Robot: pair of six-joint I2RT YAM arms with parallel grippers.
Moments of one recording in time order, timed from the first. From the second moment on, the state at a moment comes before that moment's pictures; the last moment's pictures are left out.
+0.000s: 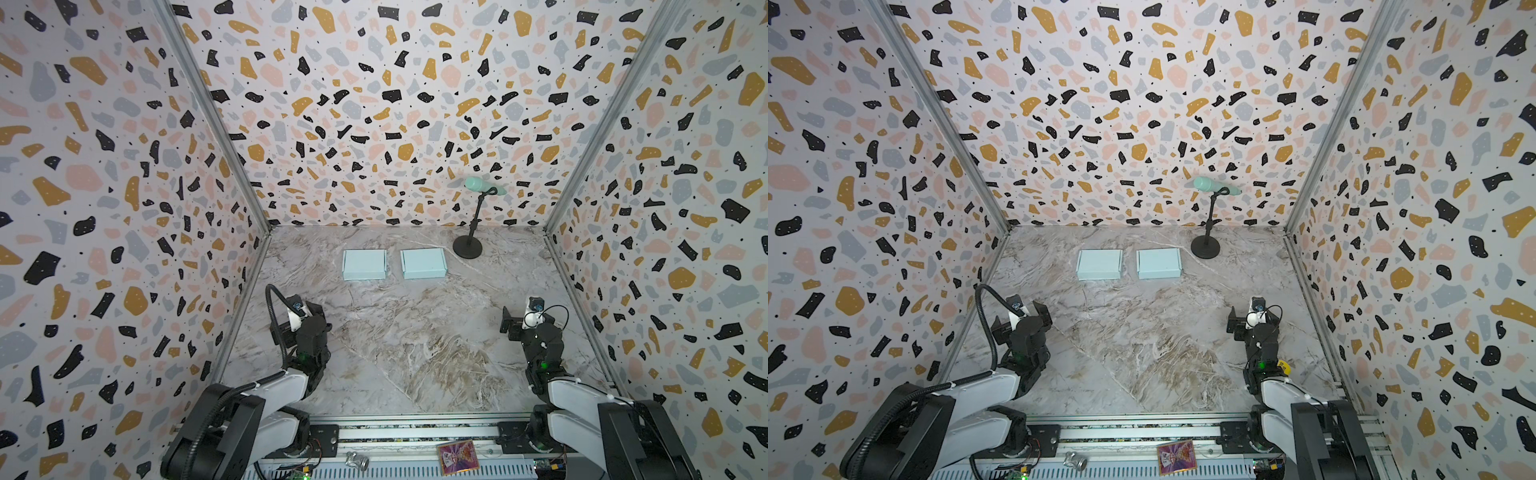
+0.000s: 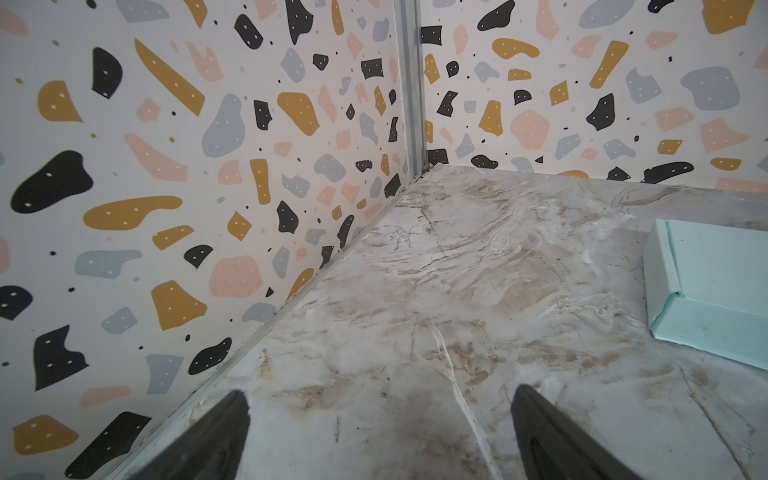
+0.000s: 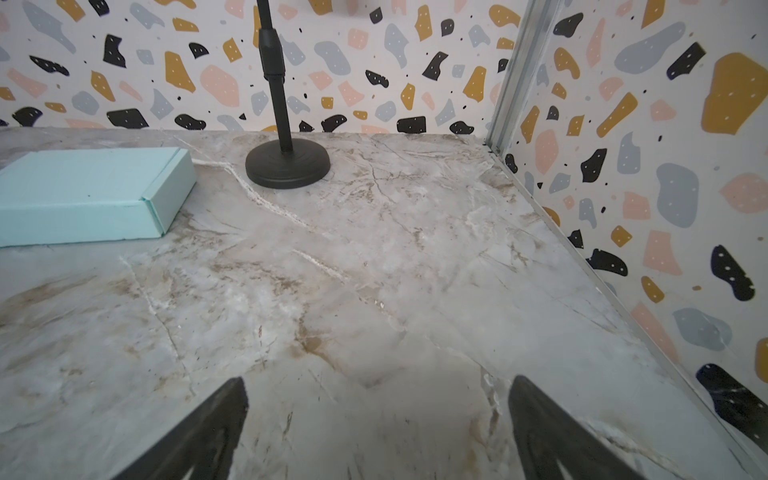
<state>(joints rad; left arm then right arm) -0.28 1.20 0.17 0.75 -0.87 -0.09 0.07 1.12 0.08 0.80 0.13 -0.02</state>
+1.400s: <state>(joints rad) -0.18 1.41 0.13 1.11 -0.66 -0.02 0.08 1.49 0.19 1.12 0.13 -0.03</state>
